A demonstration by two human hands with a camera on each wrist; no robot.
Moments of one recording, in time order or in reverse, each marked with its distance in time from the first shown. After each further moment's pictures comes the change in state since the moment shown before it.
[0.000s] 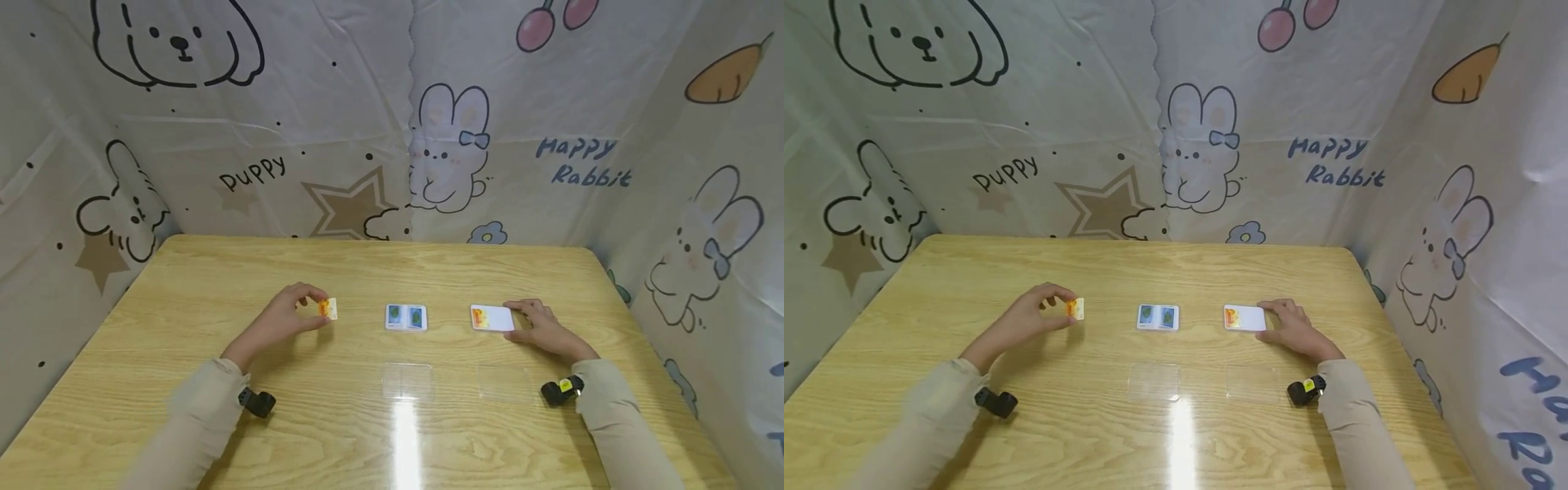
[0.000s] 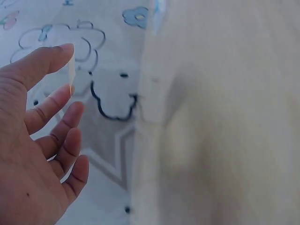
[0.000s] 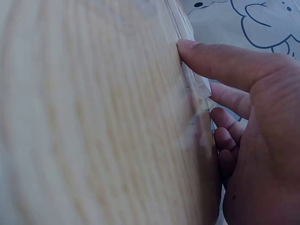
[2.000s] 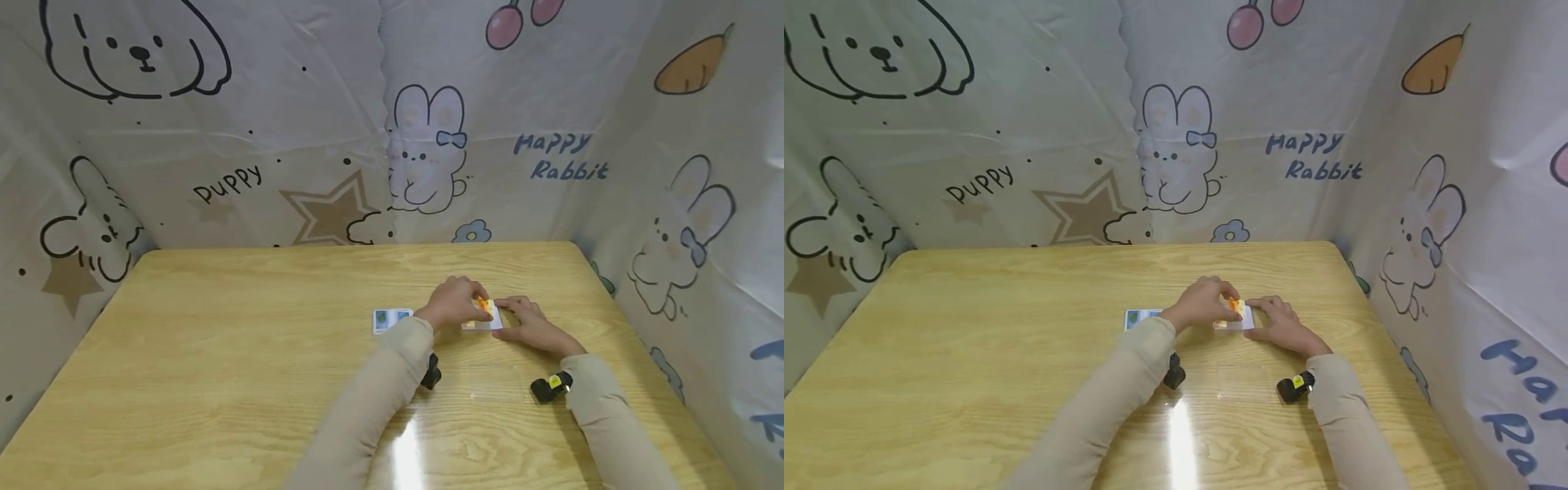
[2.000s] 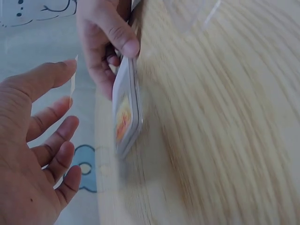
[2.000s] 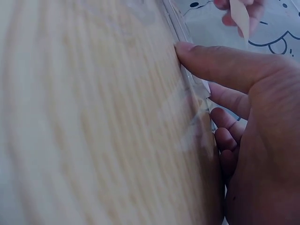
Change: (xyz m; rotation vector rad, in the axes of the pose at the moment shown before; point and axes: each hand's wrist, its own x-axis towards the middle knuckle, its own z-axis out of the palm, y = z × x) left_hand 0.152 0.166 0.198 0.283 -0.286 0.130; right_hand 0.000 0.008 -0.001 0.016 0.009 0.010
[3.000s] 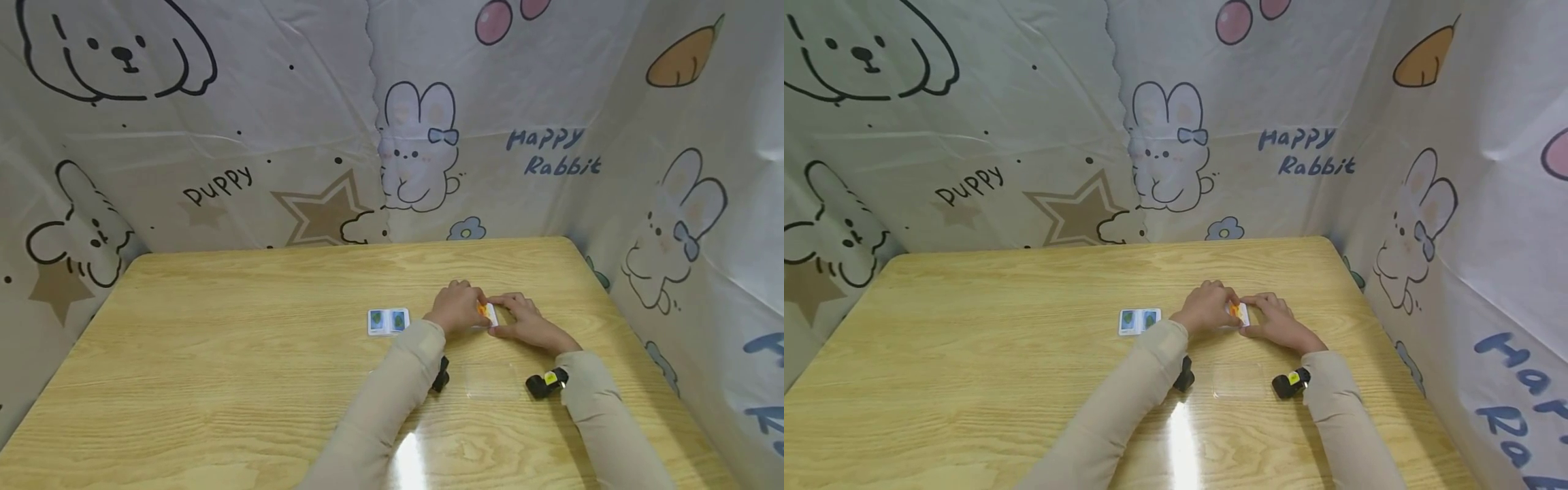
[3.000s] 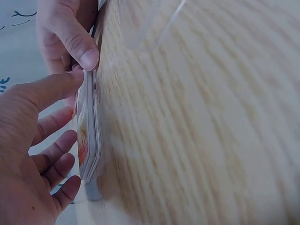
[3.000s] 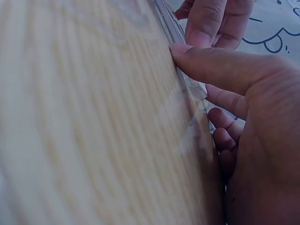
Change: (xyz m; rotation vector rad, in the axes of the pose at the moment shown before) left_hand 0.017 0.006 0.030 0.179 0.002 -0.046; right_hand 0.002 0.004 0.002 0.023 0.015 -0.012
